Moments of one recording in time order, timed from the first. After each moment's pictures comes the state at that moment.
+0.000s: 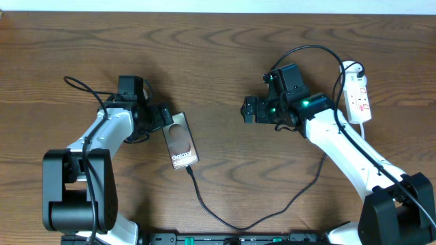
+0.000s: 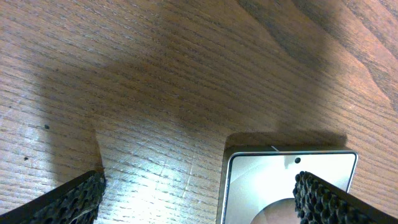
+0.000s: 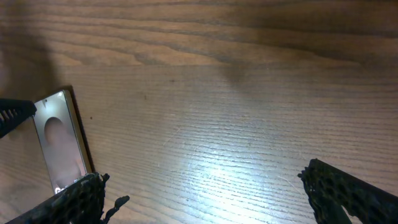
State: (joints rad) left arm -0.01 1.74 0.95 -0.50 0.14 -0.43; right arm 0.40 1.62 1.14 -0.59 -0.18 0.44
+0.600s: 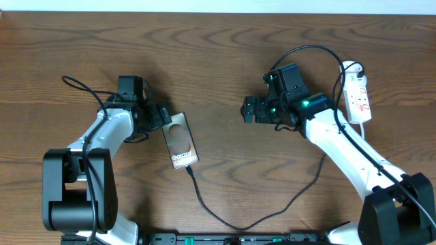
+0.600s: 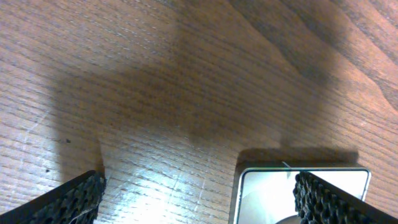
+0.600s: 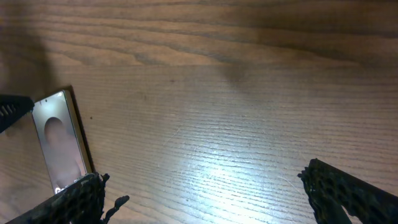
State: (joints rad) left arm -0.01 1.74 0.94 -0.47 0.10 -0.43; right arm 0.40 1.62 1.14 -0.59 -0.18 0.44
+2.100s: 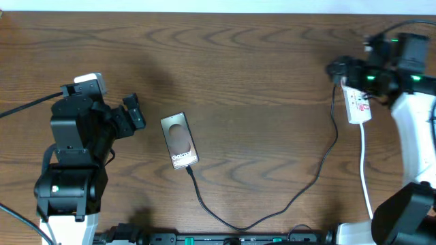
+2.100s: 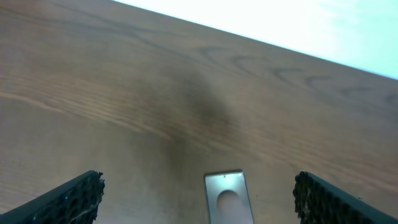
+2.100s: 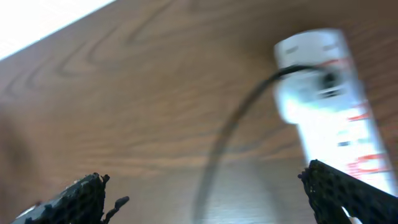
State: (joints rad) left arm -0.01 0.91 1.06 -0.76 -0.03 -0.24; right arm -0.27 1.62 1.37 -0.68 -0.39 0.11
